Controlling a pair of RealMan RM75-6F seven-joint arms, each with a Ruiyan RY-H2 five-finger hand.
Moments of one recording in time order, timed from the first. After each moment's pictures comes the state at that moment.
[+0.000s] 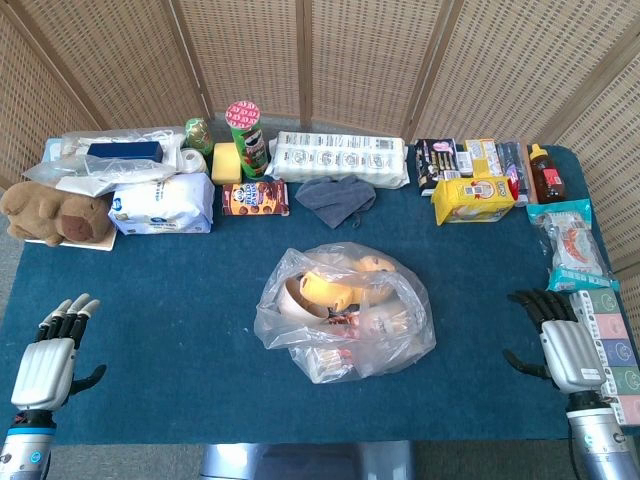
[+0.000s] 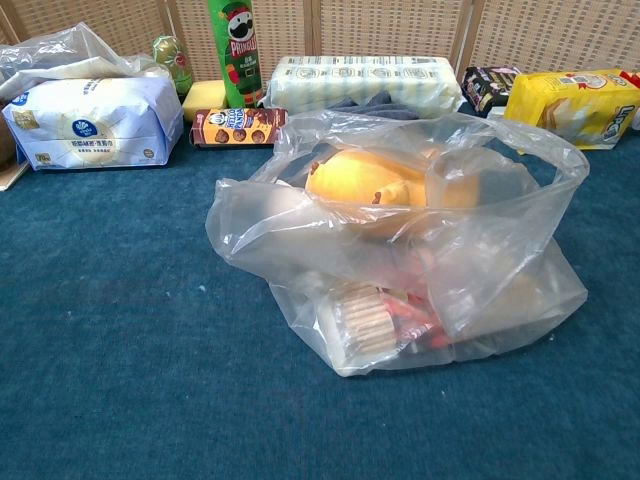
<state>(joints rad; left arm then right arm) -0.04 -1.22 -0.01 -1.83 1.42 1.46 0.28 0.15 -1.08 0.06 -1.77 -1.46 1.37 0.02</state>
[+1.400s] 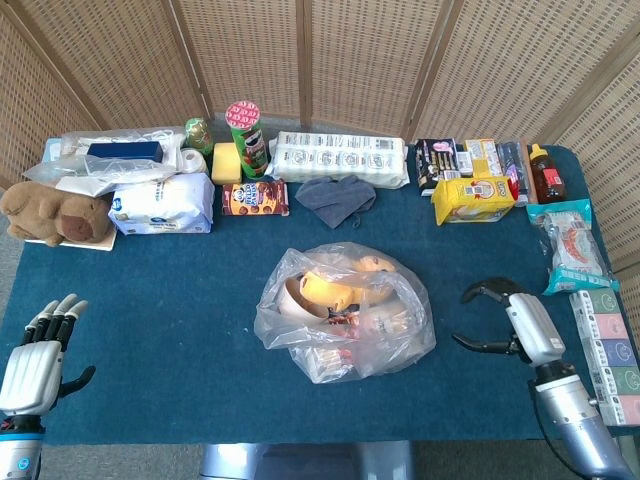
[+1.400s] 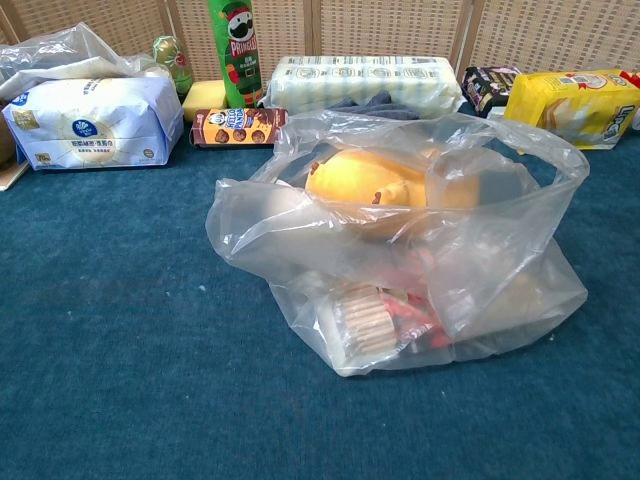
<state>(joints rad) -0.02 -1.20 0.00 -1.83 1.45 1.50 0.24 0.28 -1.05 0.13 -1.84 -1.49 1.24 0.39</state>
